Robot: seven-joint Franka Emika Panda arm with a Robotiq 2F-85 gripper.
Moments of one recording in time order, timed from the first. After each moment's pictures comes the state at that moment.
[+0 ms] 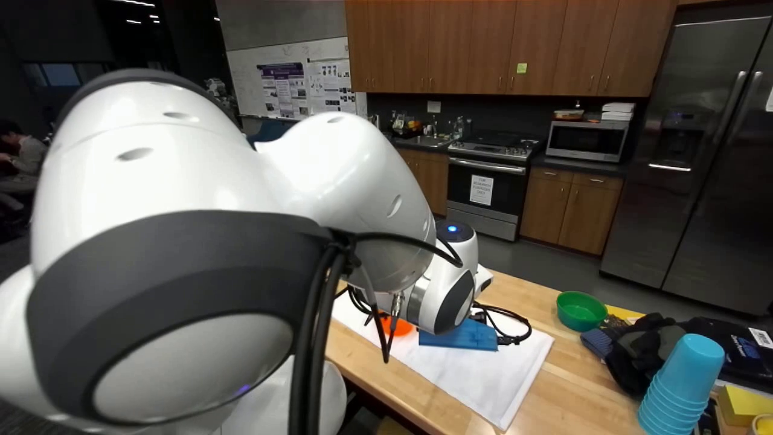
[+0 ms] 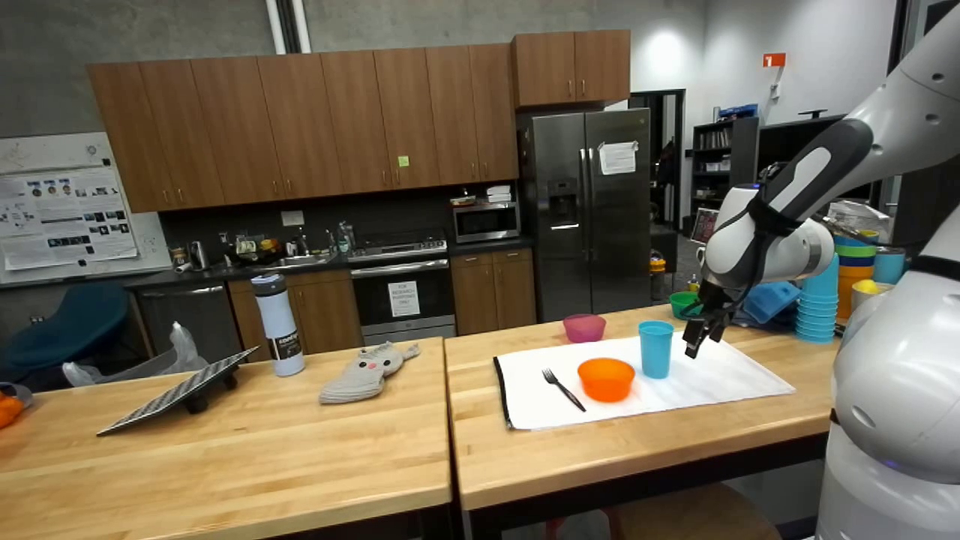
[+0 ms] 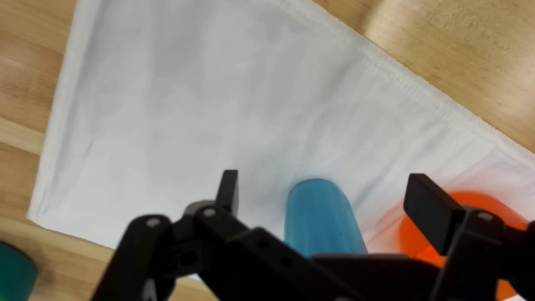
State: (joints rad) arm 0.51 -0.43 -1.03 -2.80 -0.54 2.74 -0.39
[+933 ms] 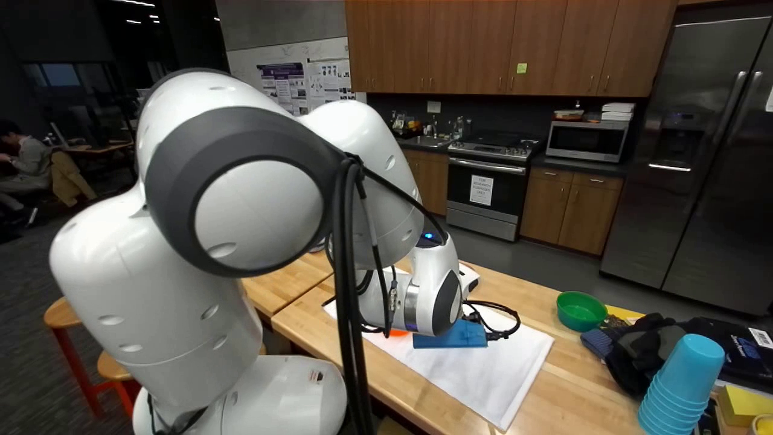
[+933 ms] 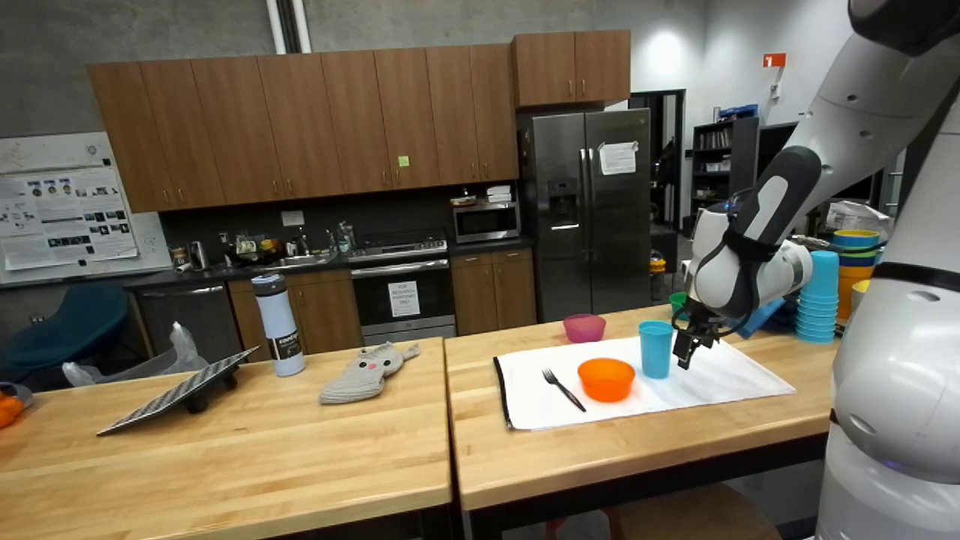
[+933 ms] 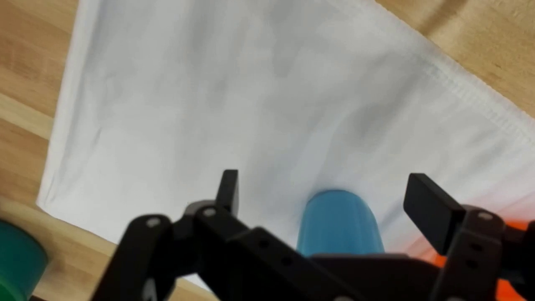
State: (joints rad) arm 0.50 -0.21 -0.96 -2.79 -0.65 2.94 -0.22
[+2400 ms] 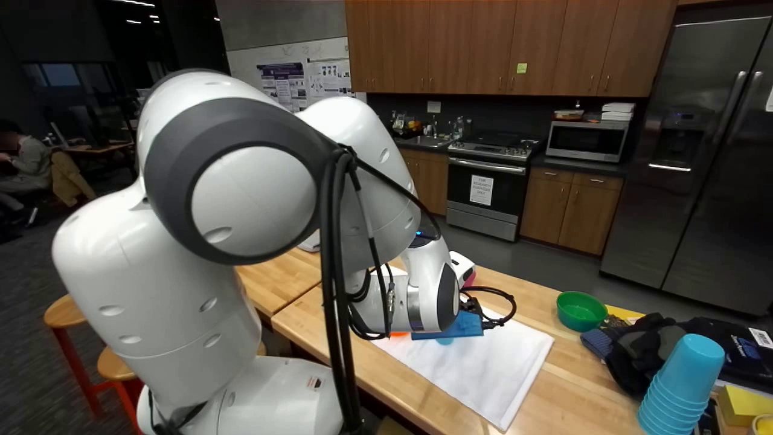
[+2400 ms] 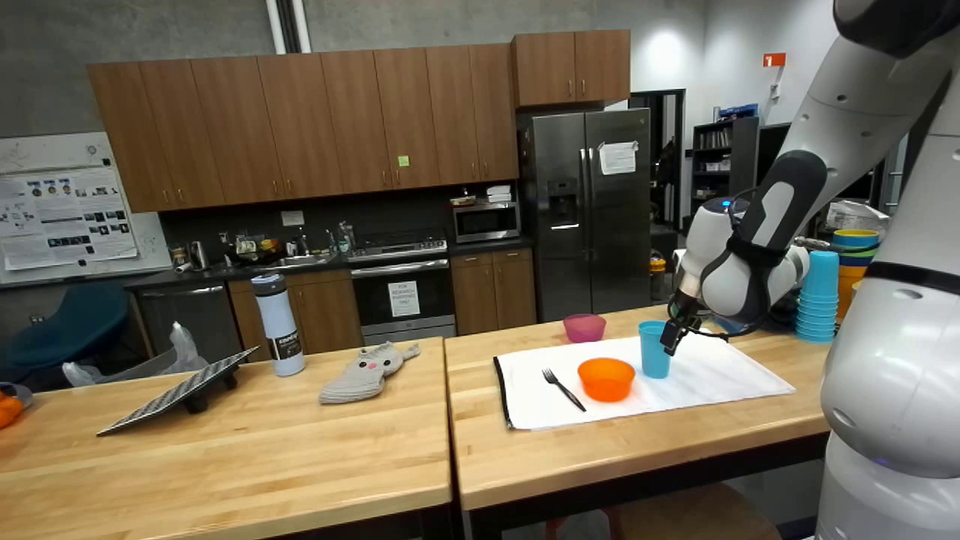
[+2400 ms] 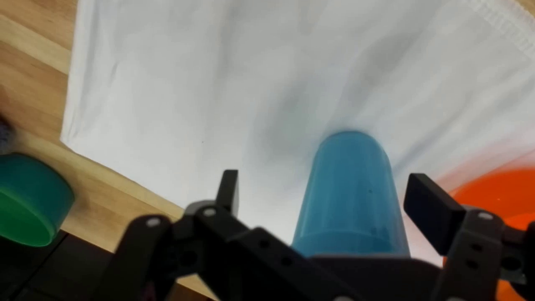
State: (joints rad) arm 0.41 -0.19 -0.87 -2.78 -0.81 3.07 -0.06
